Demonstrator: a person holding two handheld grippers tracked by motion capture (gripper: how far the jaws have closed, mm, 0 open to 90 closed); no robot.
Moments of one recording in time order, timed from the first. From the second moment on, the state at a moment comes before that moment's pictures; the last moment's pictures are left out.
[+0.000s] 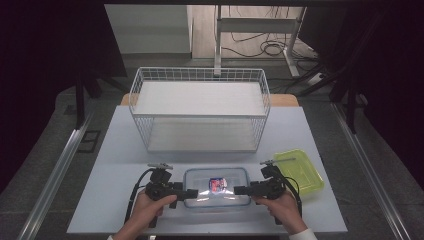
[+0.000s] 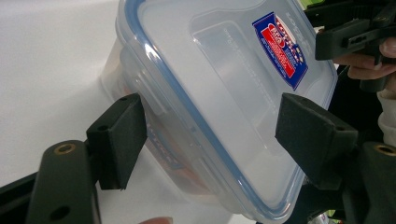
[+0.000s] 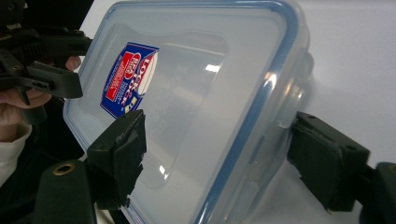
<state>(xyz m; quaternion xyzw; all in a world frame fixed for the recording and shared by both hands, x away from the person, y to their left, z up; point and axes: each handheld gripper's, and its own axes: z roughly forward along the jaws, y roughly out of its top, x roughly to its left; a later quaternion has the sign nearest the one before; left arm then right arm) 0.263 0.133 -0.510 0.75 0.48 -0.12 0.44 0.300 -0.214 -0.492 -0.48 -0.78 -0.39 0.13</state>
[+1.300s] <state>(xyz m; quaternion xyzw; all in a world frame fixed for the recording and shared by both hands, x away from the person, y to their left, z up) 0.234 0.146 -0.503 0.73 0.46 -0.08 0.49 0.277 -0.242 -0.488 -0.45 -0.76 -0.45 0.14</state>
